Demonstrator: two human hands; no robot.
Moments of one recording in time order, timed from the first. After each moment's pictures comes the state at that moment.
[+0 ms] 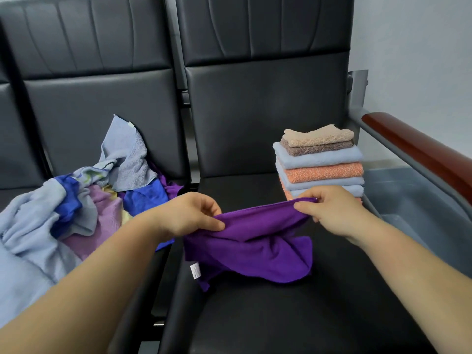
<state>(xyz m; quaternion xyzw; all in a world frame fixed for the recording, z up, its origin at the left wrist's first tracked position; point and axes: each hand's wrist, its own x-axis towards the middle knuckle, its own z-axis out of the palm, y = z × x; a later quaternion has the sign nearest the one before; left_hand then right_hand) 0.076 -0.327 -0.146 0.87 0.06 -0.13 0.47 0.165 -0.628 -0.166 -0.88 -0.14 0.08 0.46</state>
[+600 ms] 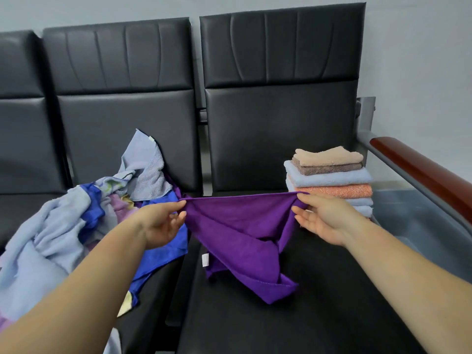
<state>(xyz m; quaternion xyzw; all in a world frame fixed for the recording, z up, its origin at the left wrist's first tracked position) 0.068 -0.249 -0.152 0.50 0.35 -0.03 0.79 0.185 -0.587 -0.158 -0.57 0.06 0.24 0.78</state>
